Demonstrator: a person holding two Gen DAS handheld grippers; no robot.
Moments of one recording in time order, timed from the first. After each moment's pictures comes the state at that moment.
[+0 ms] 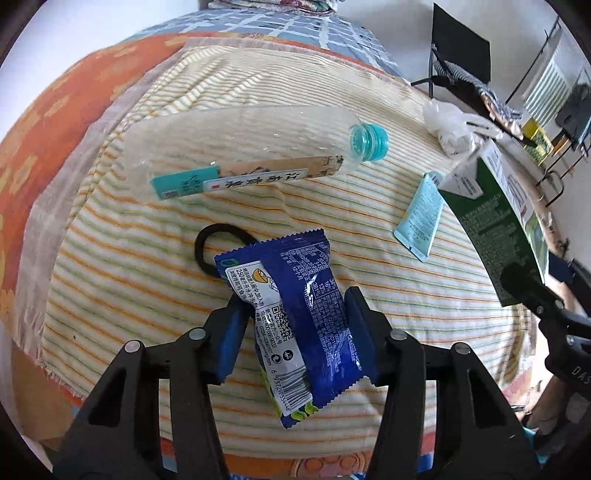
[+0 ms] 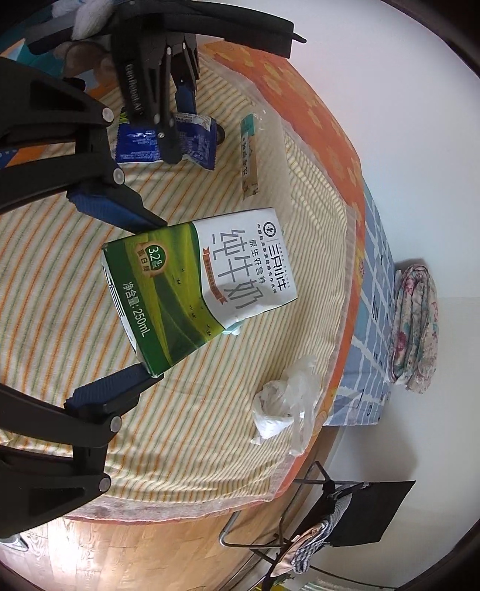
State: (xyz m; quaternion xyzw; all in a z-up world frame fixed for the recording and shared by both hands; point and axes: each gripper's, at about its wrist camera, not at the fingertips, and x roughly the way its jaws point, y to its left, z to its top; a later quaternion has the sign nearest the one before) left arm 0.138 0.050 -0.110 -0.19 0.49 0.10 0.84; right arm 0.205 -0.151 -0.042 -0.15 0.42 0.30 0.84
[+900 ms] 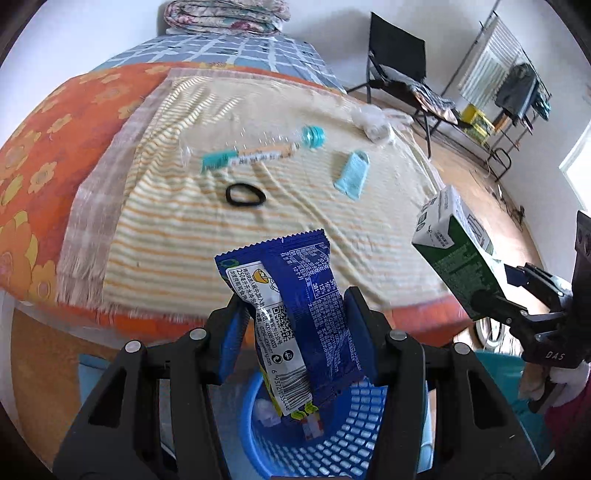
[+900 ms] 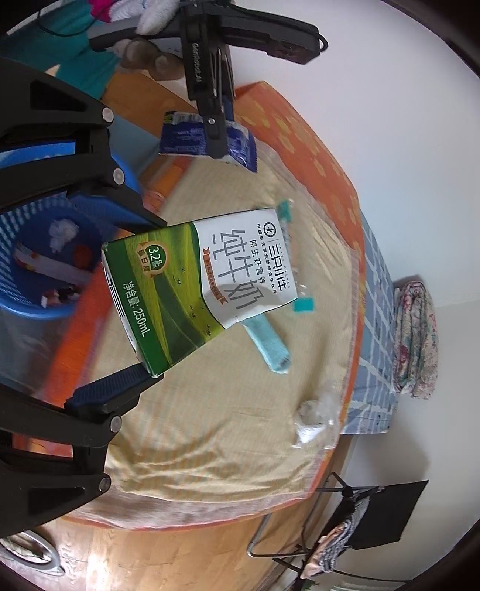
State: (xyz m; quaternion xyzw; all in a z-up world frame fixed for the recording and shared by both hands) left arm 0.022 0.048 -0.053 -0.16 0.46 0.00 0.87; right arm 0.081 -0.192 -0.015 -0.11 0.44 0.34 0.82
